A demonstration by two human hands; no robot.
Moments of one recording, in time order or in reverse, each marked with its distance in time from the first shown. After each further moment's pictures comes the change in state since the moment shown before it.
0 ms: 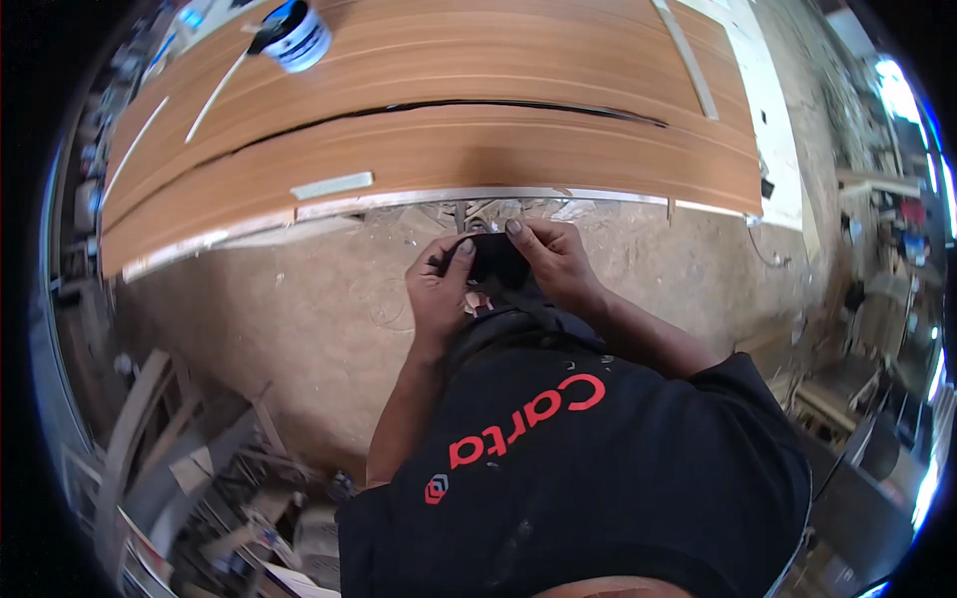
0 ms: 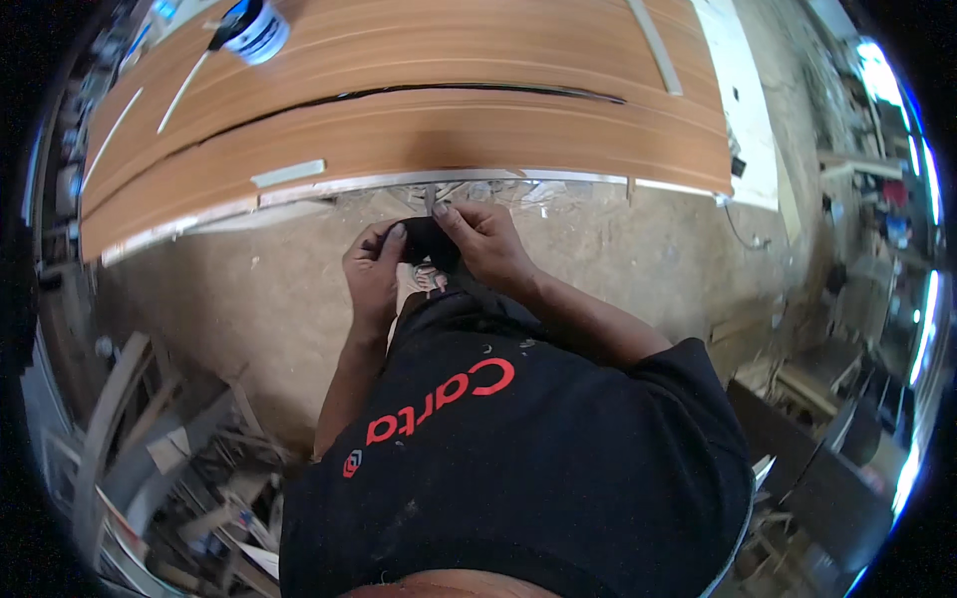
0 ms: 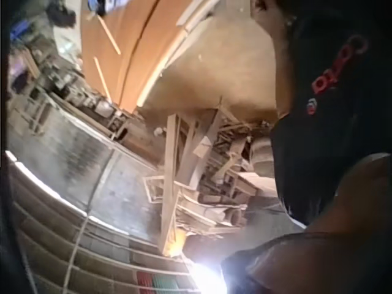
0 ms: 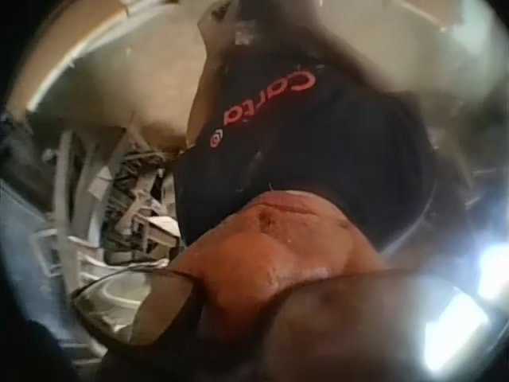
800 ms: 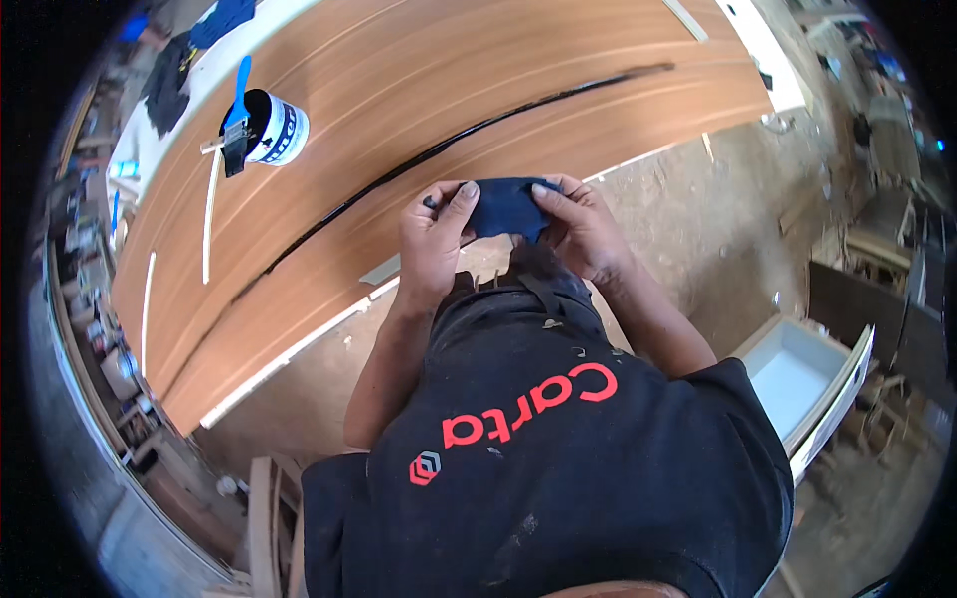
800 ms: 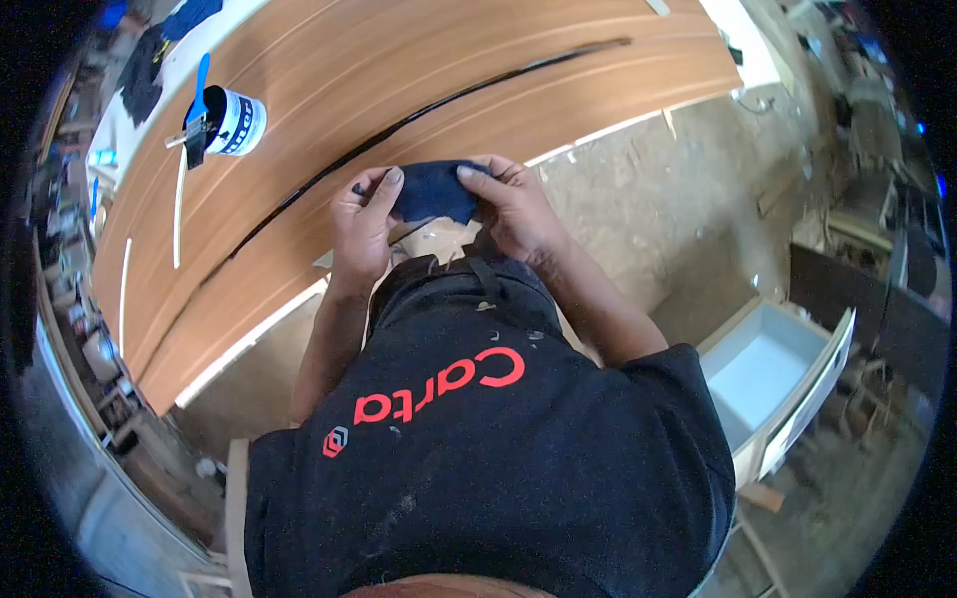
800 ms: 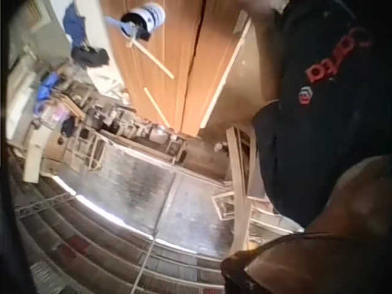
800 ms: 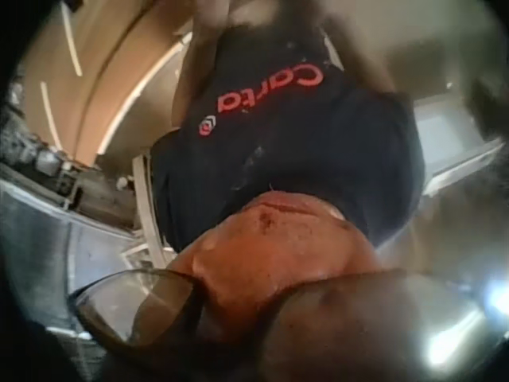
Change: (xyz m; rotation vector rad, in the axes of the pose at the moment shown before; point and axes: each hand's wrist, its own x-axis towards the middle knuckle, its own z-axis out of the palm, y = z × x) left_hand 0.186 0.109 -0.078 0.062 -0.422 -0.250; right_hand 0.104 -0.001 0.096 0.858 0.427 0.019
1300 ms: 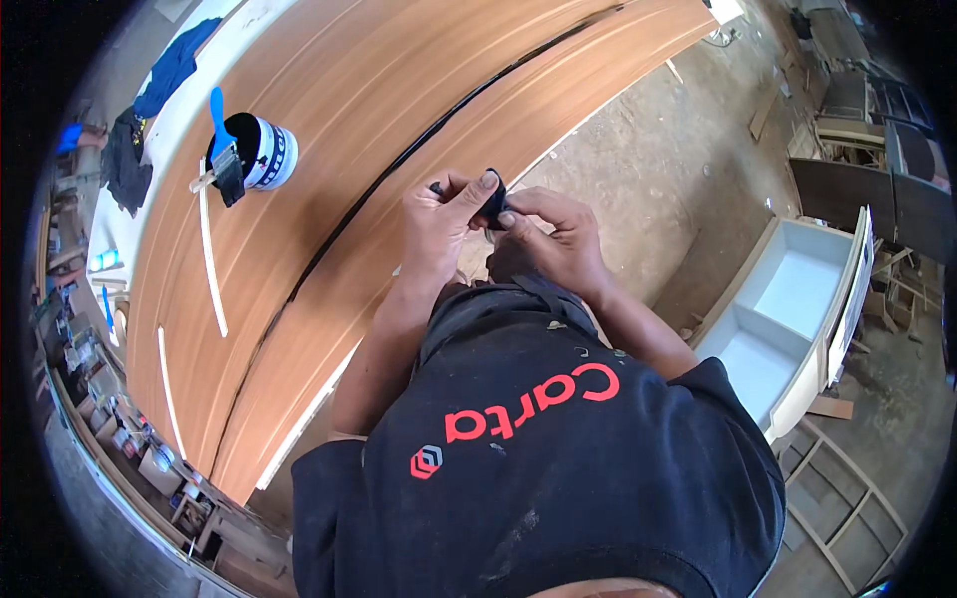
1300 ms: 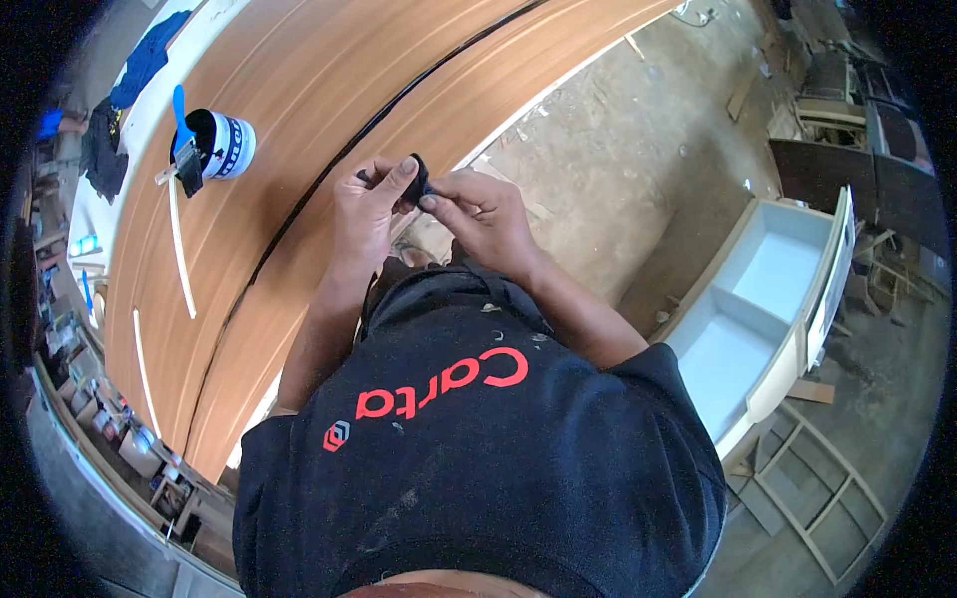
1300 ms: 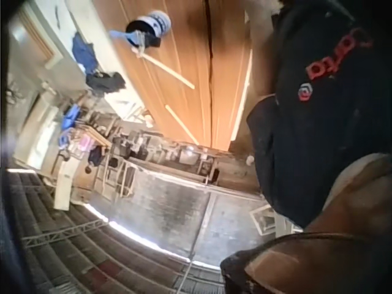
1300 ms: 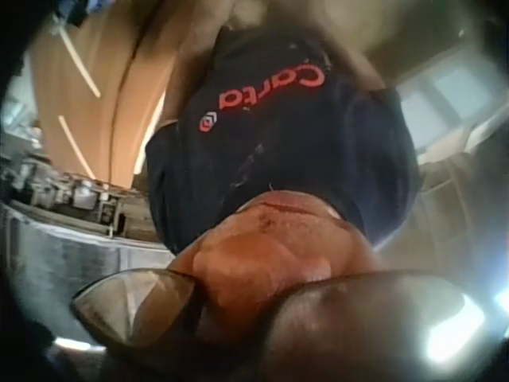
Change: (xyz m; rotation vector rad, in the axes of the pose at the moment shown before) left_hand 0.001 0.029 -0.065 0.082 -0.370 -0.184; right_hand -0.049 0.091 0.086 -0.942 0.235 -0.629
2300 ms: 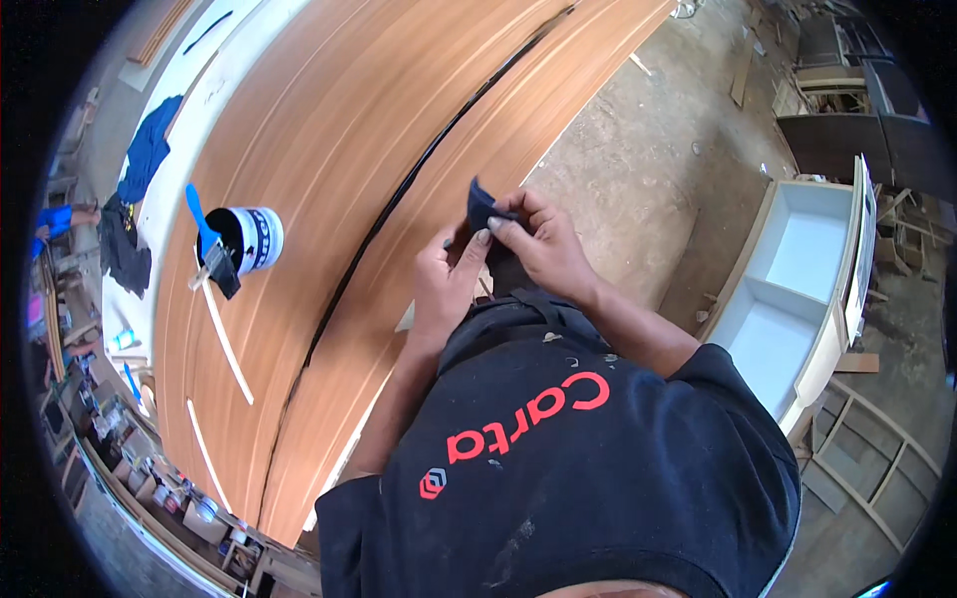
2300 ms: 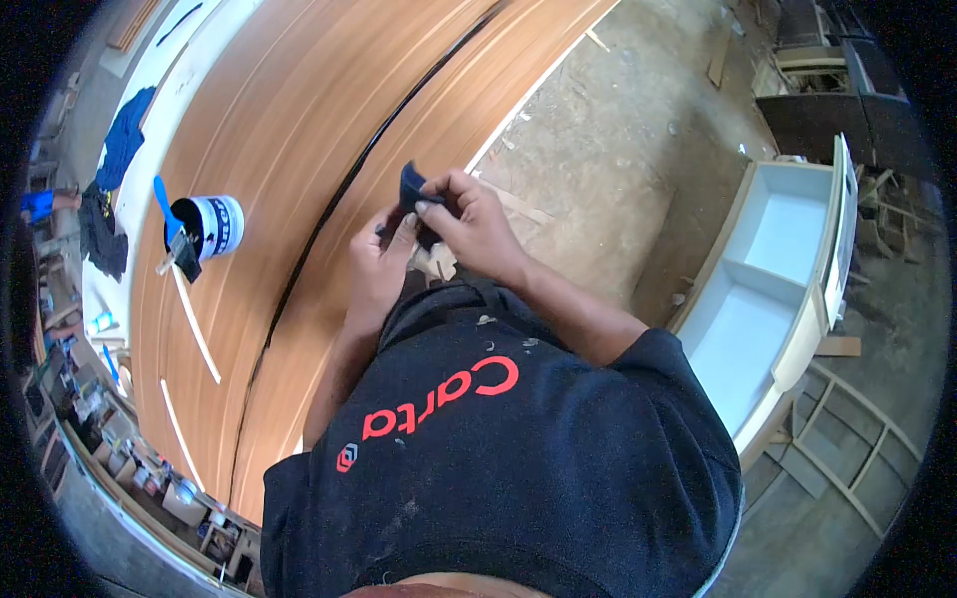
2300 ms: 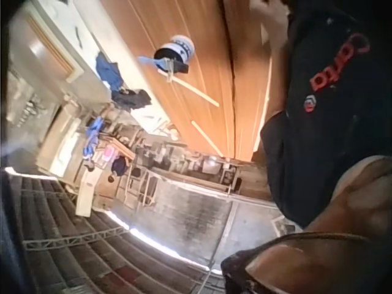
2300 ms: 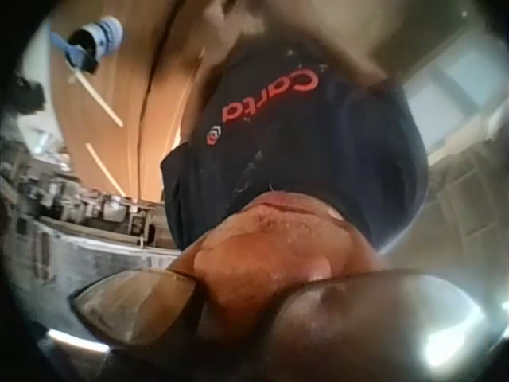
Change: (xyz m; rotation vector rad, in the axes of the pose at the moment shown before) left_hand 0.015 -0.003 0.027 0.379 -0.017 0.072; right_hand 0.037 0.013 -0.016 0.415 0.161 0.340
